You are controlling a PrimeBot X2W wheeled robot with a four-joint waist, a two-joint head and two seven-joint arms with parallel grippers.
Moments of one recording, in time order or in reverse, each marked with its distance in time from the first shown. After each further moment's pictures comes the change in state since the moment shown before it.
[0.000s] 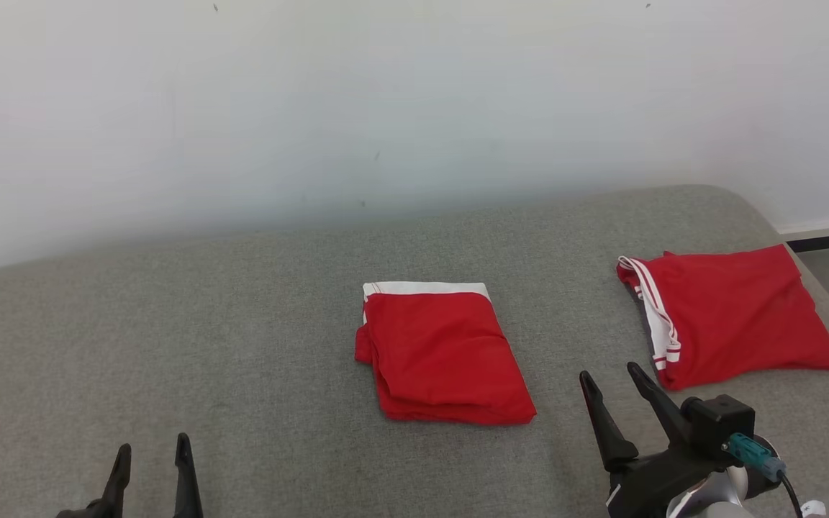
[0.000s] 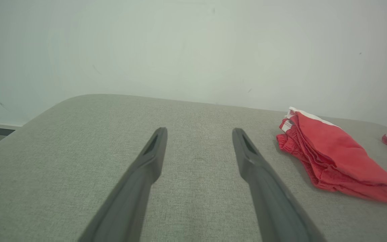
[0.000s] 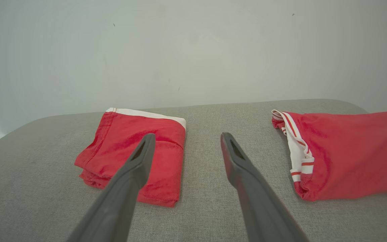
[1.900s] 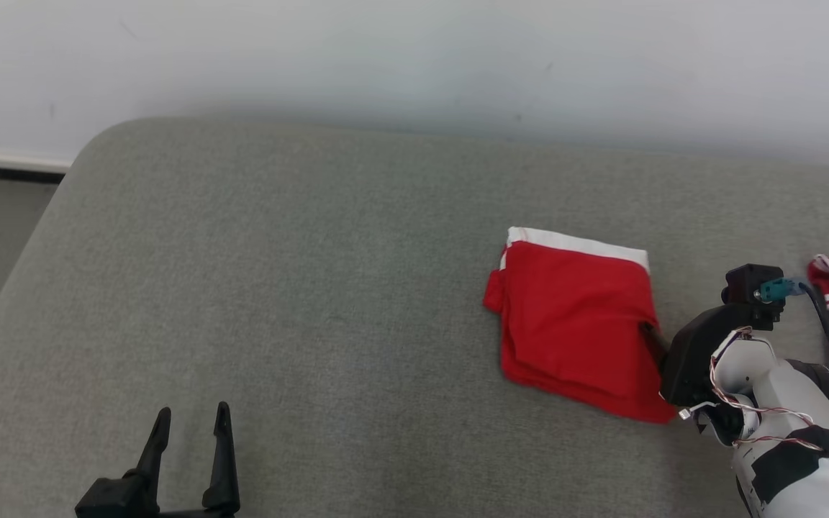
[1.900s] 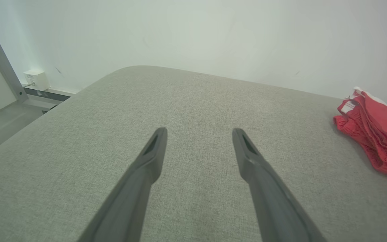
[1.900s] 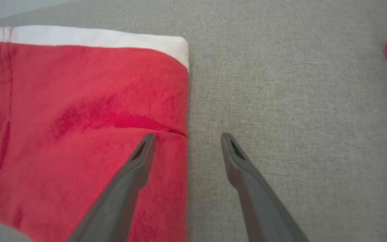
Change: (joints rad) left arm -0.044 -0.019 -0.052 -0.019 0.026 -0.036 -0.002; right arm -0.404 -0.013 -0.217 0.434 0.011 0.000 0.531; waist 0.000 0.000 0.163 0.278
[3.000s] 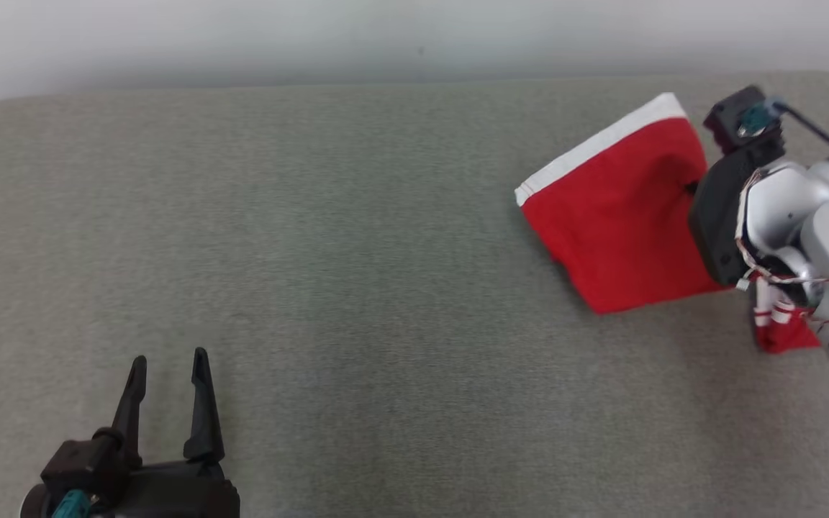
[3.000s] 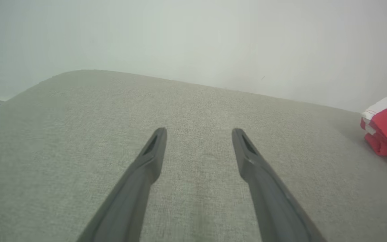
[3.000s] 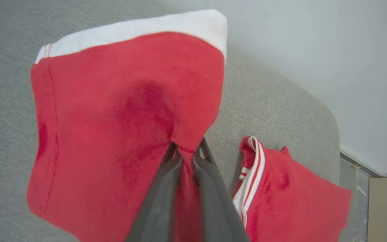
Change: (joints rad) left arm -0.067 -0.002 0.014 -0.061 -0.049 0.027 0.000; right arm -0.309 -0.309 0.568 -0.281 0.076 0.000 0.287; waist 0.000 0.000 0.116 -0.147
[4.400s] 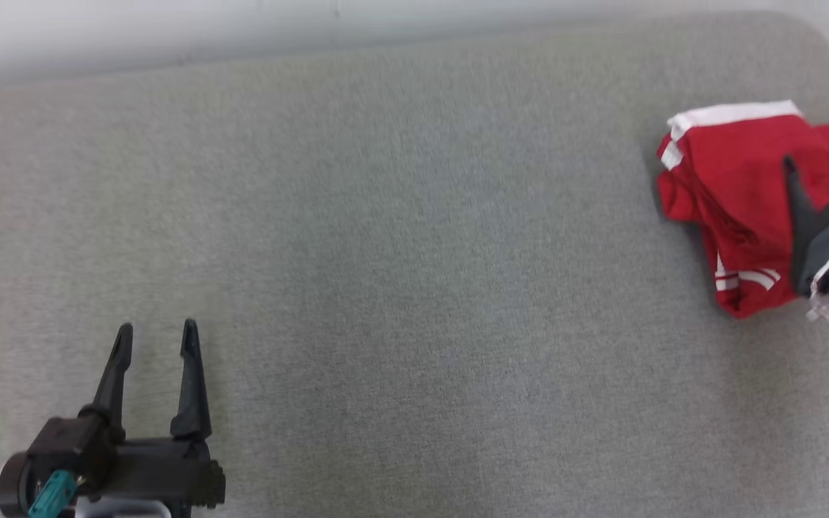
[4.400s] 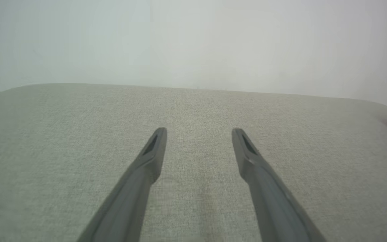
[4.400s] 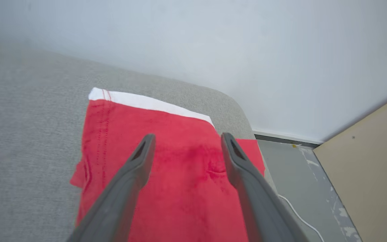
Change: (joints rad) left arm -0.061 0.007 0.043 -0.021 0.084 -0.064 0.000; right arm 0.105 0.043 -0.451 0.255 -0.307 0.000 -0.621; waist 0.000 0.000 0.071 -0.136
